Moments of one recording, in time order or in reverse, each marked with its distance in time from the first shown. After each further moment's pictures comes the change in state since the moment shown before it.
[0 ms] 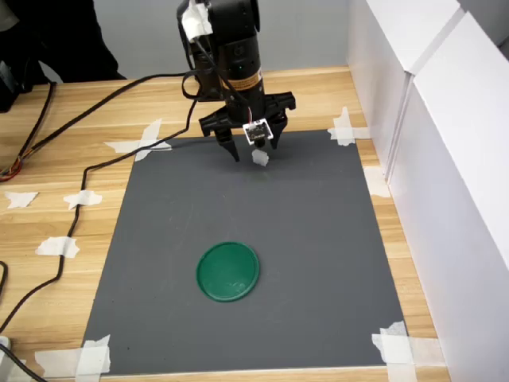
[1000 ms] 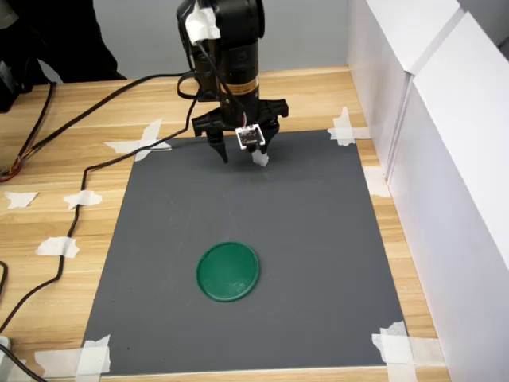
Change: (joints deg) arm 0.1 1.4 0.0 -6.9 0.2 6.2
